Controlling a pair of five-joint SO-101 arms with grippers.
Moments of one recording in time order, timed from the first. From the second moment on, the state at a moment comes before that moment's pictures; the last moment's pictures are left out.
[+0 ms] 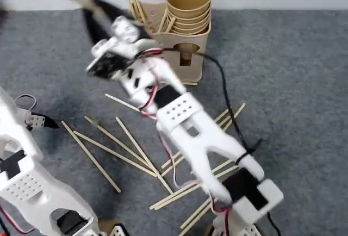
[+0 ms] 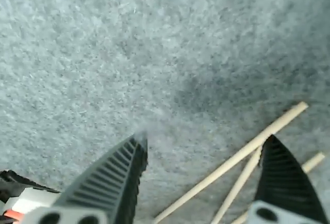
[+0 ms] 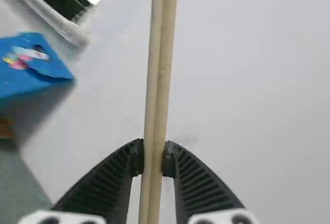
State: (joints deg) left arm -43.1 25.9 -6.7 99.1 41.8; right arm -37.7 6.8 5.6 -23.6 36.6
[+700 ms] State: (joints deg) left arm -43.1 25.9 -6.7 99.1 41.8; right arm -28.7 12.1 5.7 -30.7 12.5
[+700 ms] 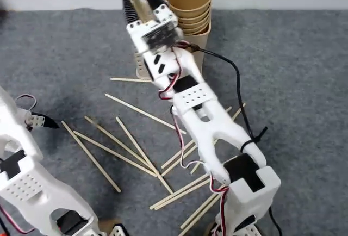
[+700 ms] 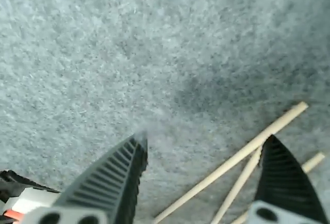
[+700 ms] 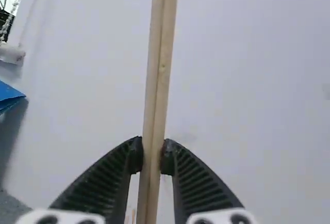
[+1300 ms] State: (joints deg) left arm -43.1 25.9 -6.7 99.1 41.8; right arm -26.1 12.1 5.7 -24.8 -3.0
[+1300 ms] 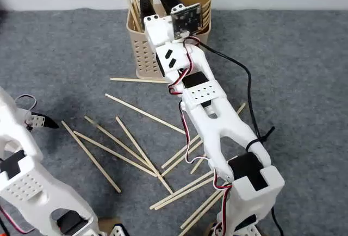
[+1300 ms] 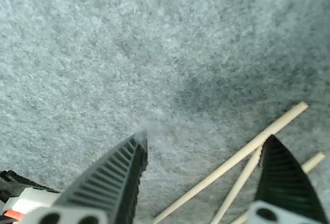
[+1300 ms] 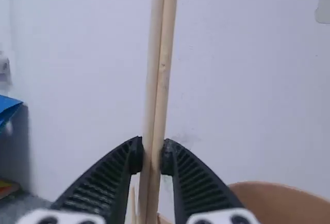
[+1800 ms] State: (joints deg) left arm -43.1 25.9 -6.7 99.1 41.8; right arm -26.0 12.1 5.7 -20.6 -8.8
